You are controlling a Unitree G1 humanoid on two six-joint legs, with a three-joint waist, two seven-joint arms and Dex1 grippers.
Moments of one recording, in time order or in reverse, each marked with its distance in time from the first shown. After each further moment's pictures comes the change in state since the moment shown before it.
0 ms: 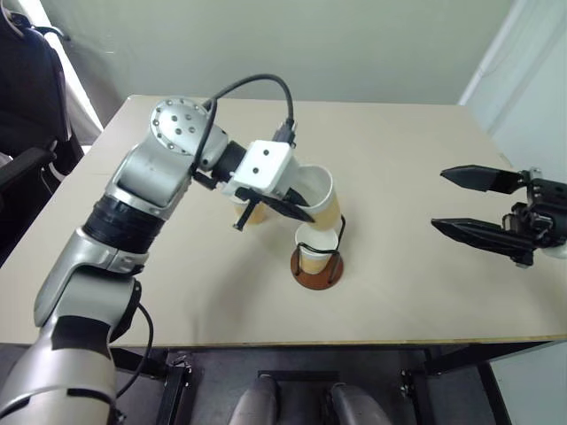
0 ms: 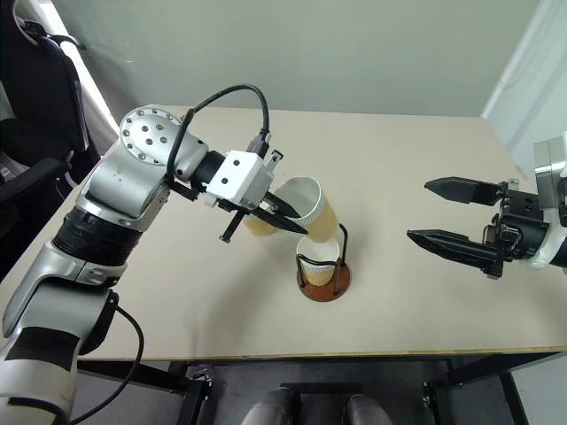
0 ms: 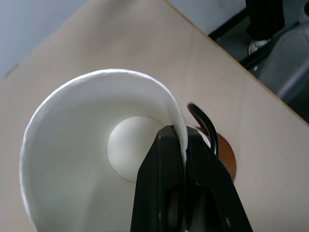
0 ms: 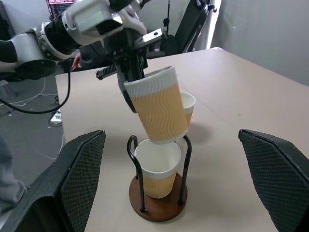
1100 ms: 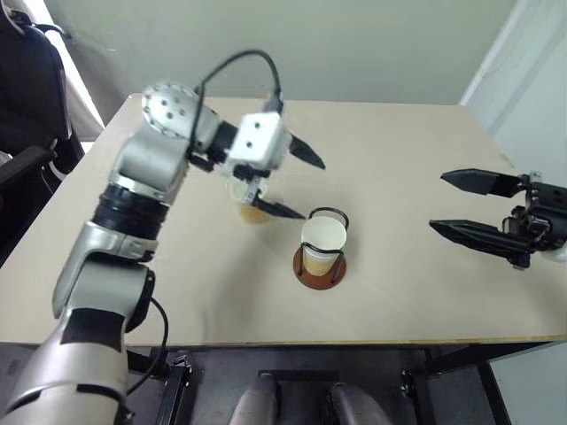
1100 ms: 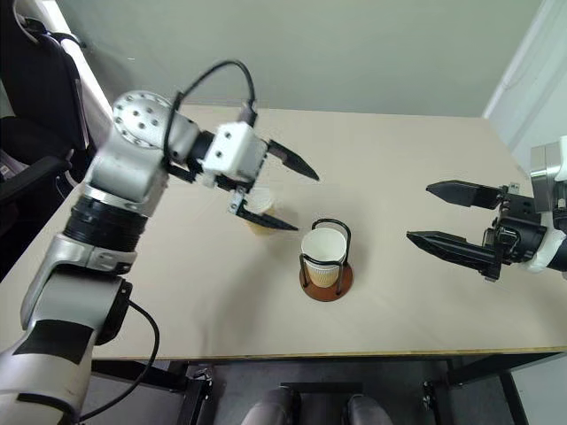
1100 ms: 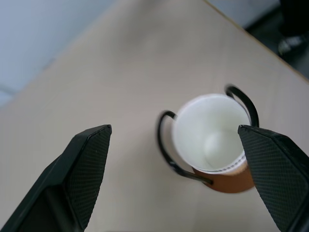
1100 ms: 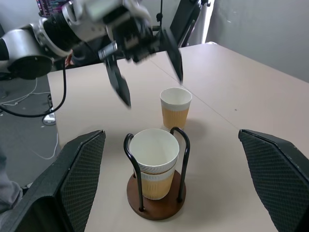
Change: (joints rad) left arm -0.047 -0.057 0.159 0.159 0.058 -0.009 -0.003; right arm 0.033 -0.010 -0.007 -0.014 0.011 -0.008 -0.040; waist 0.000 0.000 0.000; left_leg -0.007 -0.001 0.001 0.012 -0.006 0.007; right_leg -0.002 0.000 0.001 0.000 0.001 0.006
